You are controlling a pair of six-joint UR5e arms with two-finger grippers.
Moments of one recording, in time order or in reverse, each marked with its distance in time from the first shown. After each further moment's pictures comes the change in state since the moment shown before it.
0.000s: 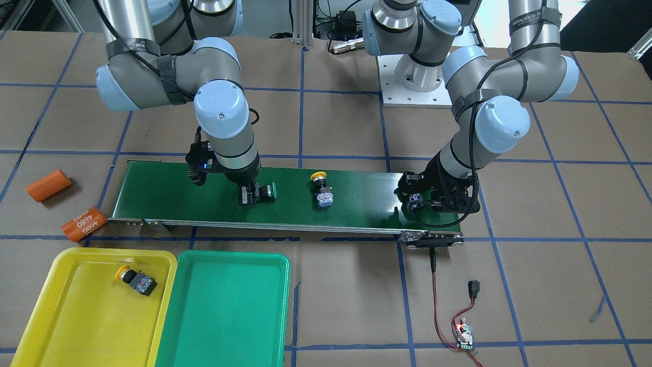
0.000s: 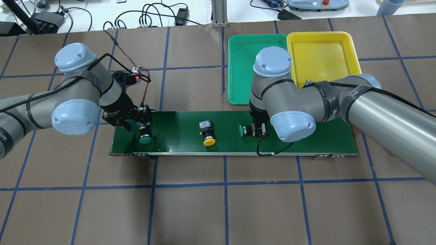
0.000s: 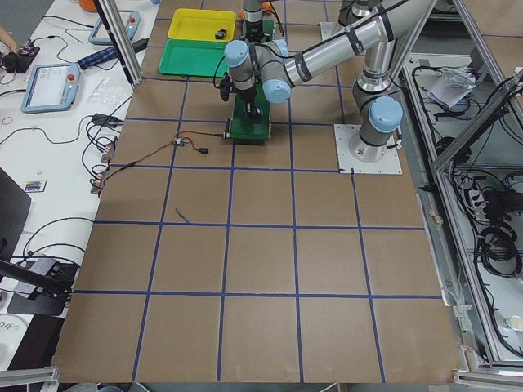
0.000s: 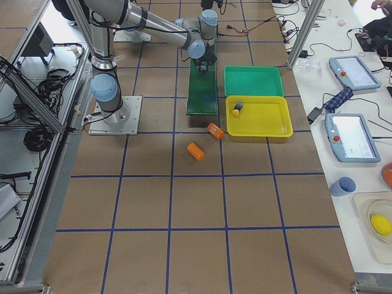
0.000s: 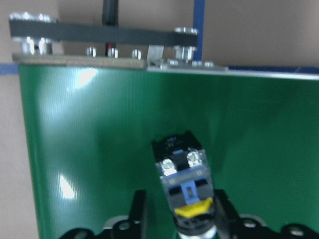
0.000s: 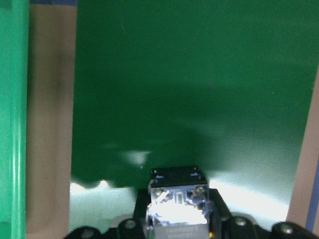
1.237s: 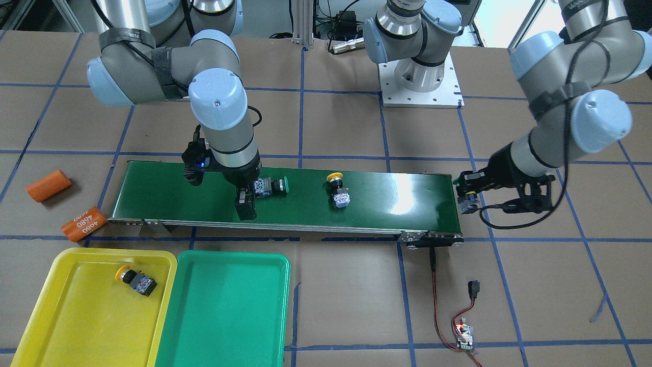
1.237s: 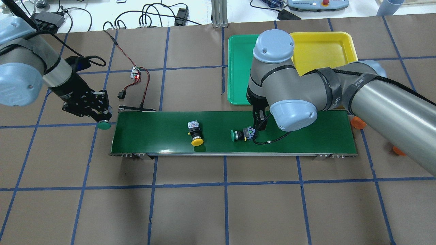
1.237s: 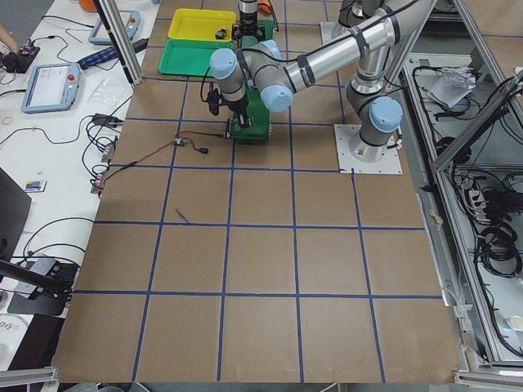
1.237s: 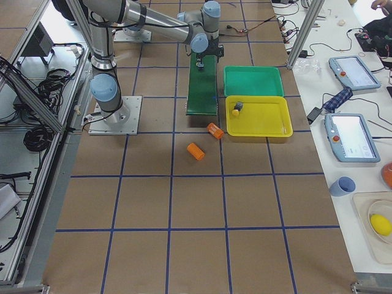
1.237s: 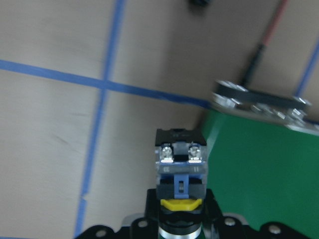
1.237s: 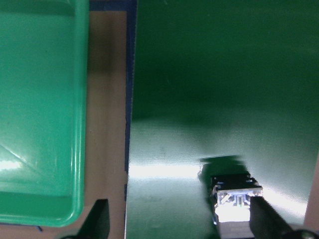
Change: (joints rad) left arm 0.148 0.009 0.157 -0.276 0.001 0.060; right arm 0.006 -0.002 -0.058 0.003 0.000 0.039
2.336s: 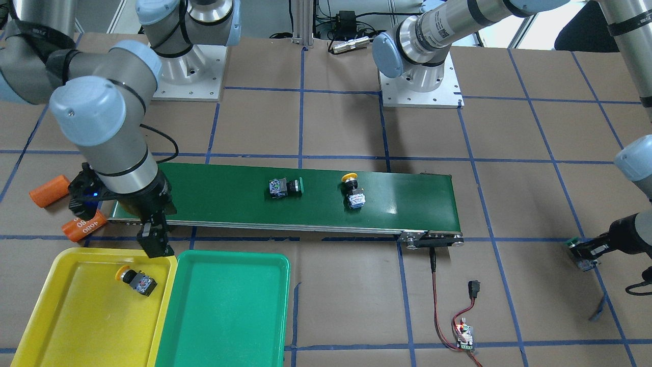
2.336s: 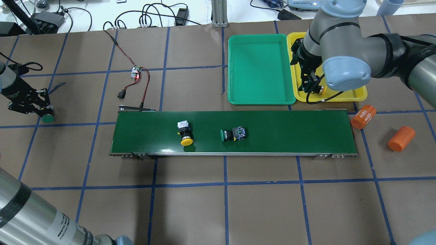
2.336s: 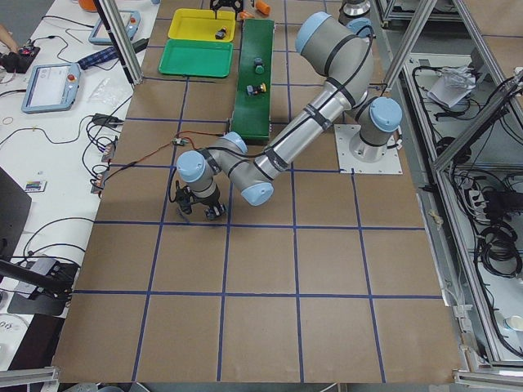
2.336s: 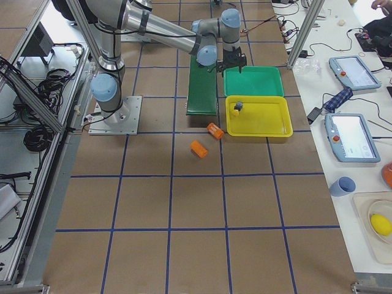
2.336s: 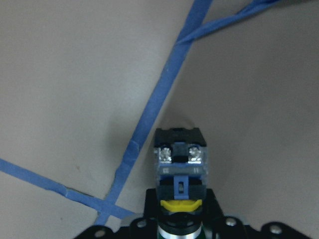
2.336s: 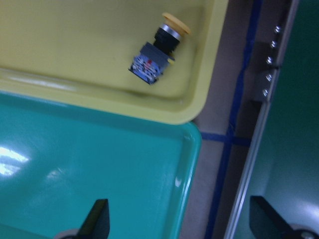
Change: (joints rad) left arm 0.383 -0.447 0.349 0.173 0.134 0.036; right arm -0.225 -0.032 -0.094 0.002 -0.004 -0.329
